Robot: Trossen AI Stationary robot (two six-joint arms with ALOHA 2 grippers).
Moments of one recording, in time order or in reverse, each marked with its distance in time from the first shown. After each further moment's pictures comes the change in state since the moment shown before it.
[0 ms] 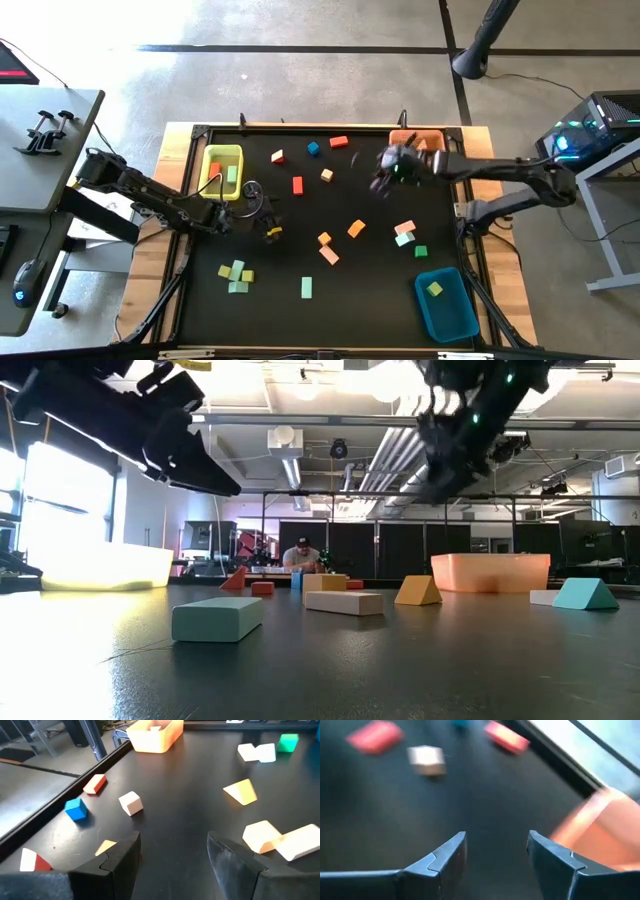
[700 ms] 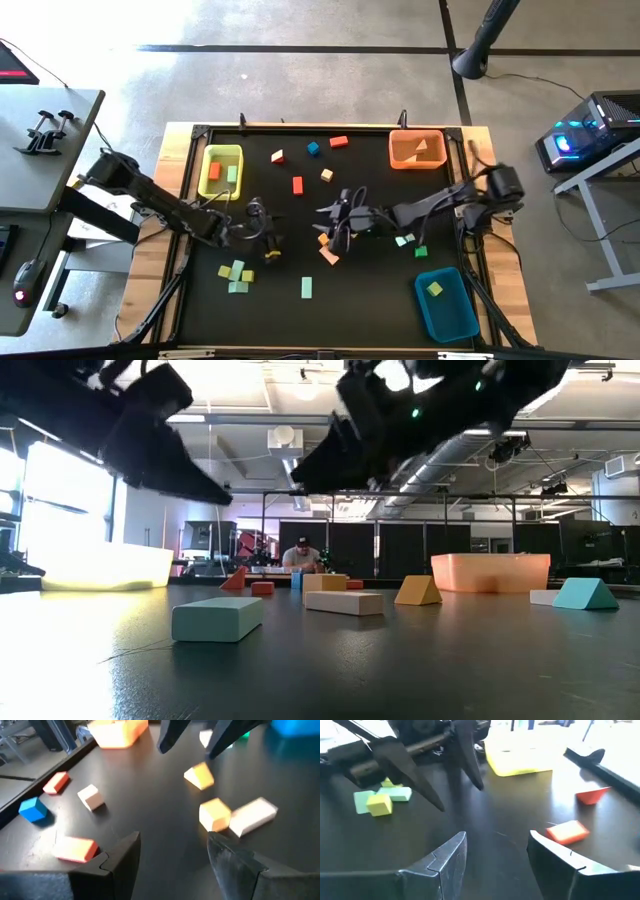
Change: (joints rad) left arm -0.139 0.131 0.000 0.082 -0.016 -0.029; right arm 0.383 0.497 0.000 1.023 0.020 -0.161
